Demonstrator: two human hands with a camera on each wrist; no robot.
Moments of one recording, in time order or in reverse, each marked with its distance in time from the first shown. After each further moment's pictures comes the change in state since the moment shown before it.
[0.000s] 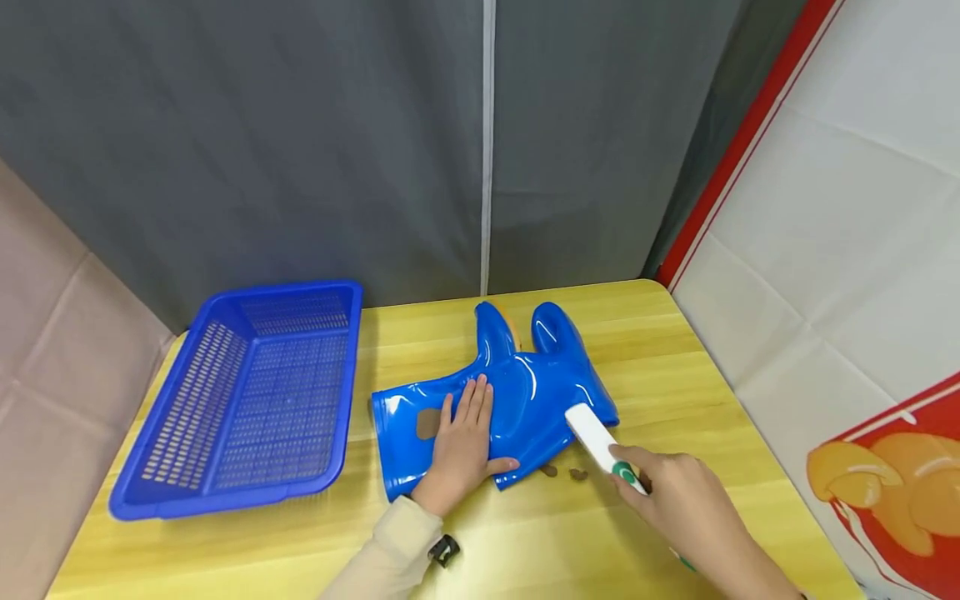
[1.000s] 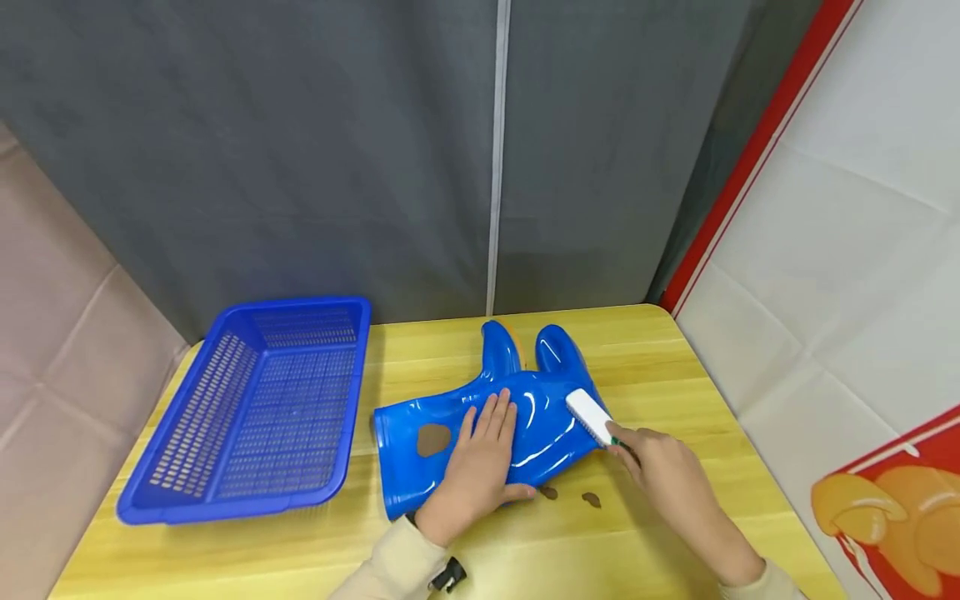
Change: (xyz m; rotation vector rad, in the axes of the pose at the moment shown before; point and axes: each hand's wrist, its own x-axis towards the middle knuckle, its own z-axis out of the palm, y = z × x) left_hand -0.015 0.028 -0.034 -0.016 0.053 0.085; right_hand 0.041 0.033 0.030 -0.015 0.128 -0.080
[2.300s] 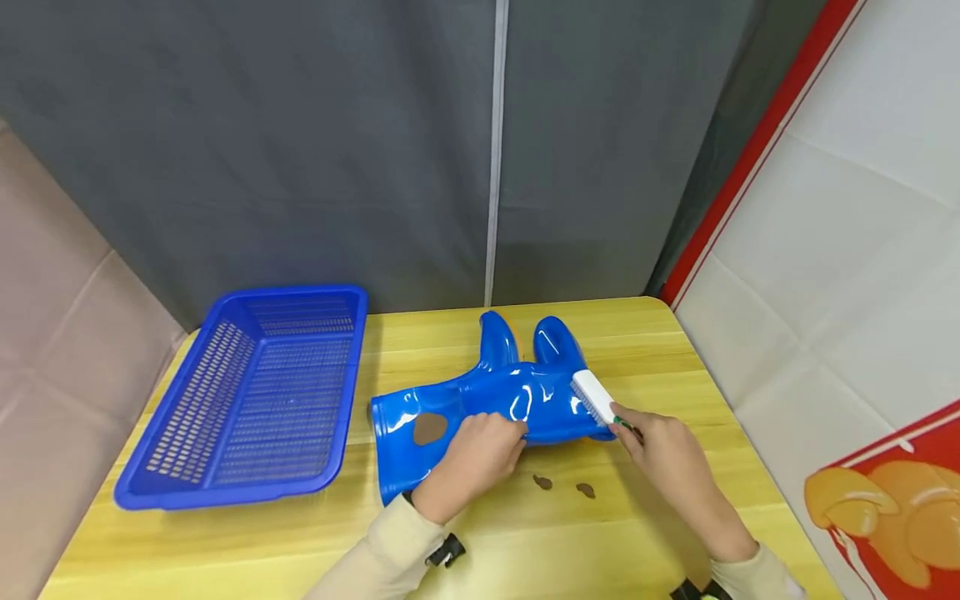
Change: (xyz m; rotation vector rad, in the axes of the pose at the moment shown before) left_hand 0.011 0.006 -0.029 -0.017 0.161 0.200; right_hand 0.011 0.018 0.002 0.058 -0.013 0.050
